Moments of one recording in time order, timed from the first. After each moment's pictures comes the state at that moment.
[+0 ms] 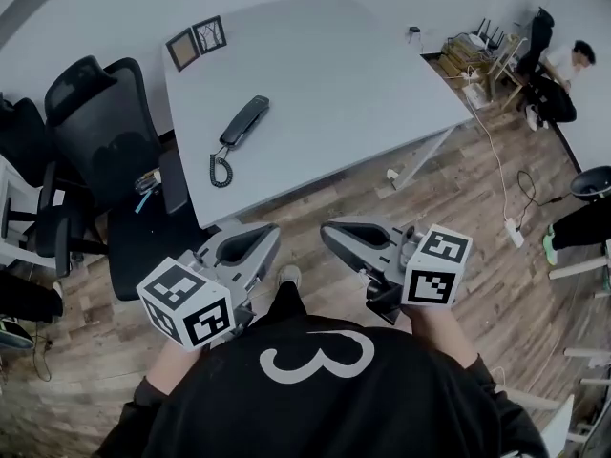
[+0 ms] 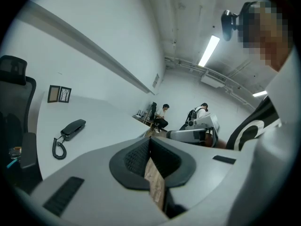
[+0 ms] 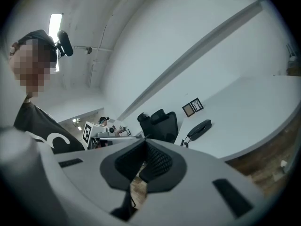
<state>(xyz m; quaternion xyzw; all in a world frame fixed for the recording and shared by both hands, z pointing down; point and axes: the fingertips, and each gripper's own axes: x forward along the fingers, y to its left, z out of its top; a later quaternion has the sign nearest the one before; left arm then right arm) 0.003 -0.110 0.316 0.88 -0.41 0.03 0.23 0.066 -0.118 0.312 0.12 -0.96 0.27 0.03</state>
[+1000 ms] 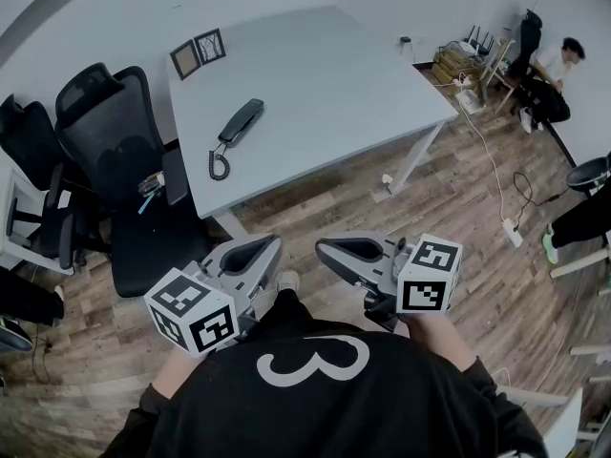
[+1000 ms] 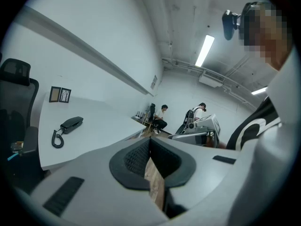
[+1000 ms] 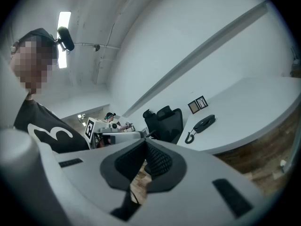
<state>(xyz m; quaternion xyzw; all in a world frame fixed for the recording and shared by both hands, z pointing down) 0.033 -0.051 0.314 0.88 -0.41 0.03 0.22 0.091 -0.049 0.315 0.10 -0.96 0.25 0.03</state>
